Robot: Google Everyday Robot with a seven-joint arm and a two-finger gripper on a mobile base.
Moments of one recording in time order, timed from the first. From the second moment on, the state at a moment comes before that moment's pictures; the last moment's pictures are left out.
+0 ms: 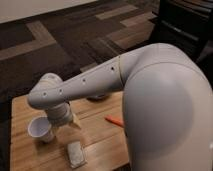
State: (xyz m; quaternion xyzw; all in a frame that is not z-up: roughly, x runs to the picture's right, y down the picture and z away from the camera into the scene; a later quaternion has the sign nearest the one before) arm -0.187 0.210 0.656 -0.26 0.27 0.58 0.72
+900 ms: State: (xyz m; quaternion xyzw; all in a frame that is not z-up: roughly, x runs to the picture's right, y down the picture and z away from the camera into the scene) arm -0.175 0.266 0.637 -0.25 0.27 0.54 0.75
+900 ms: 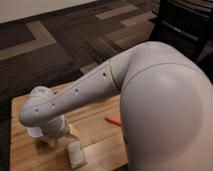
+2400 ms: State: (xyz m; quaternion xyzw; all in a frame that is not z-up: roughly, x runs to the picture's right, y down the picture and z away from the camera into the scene) arm -0.145 0.310 0.676 -0.29 0.22 0.47 0.80
